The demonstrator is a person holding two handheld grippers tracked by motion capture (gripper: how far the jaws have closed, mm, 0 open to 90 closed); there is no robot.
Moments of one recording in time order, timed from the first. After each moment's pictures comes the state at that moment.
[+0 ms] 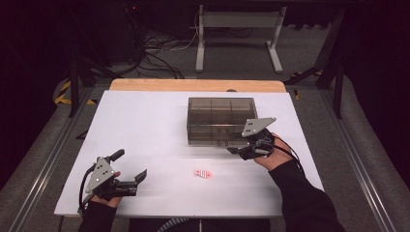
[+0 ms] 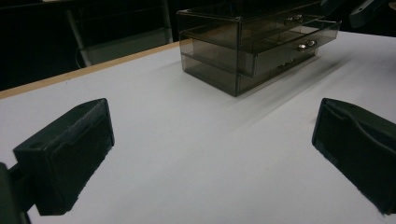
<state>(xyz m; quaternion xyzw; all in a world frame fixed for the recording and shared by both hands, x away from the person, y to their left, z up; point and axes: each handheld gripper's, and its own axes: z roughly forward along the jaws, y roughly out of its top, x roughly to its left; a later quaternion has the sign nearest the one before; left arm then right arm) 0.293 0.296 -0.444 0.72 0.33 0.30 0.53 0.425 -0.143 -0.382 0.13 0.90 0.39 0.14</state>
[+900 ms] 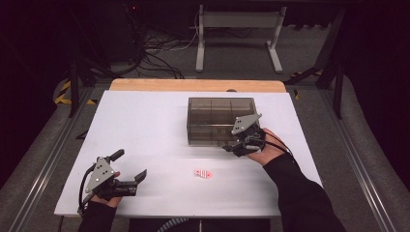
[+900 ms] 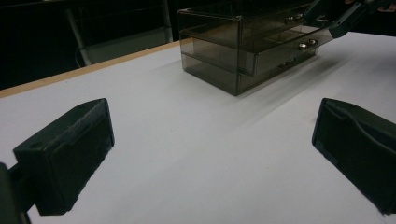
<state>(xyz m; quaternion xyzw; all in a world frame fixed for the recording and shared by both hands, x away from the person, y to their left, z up) 0.293 0.296 -0.444 0.72 0.34 0.30 0.53 0.441 -0.121 -0.387 0.11 0.92 0.35 0.14</state>
